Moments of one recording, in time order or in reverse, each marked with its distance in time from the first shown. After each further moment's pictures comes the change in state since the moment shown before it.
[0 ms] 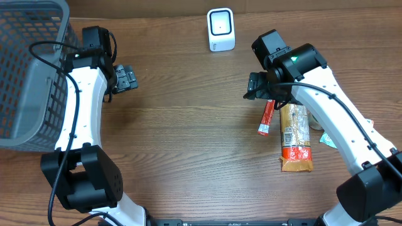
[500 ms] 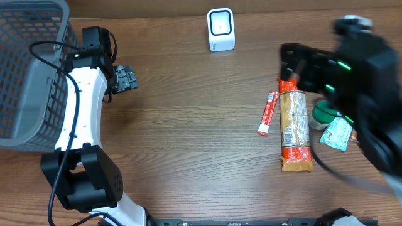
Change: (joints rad) left arm 0.000 0.000 0.000 0.000 0.000 0.000; right arm -0.035 -0.576 -0.004 0.311 0.002 -0.060
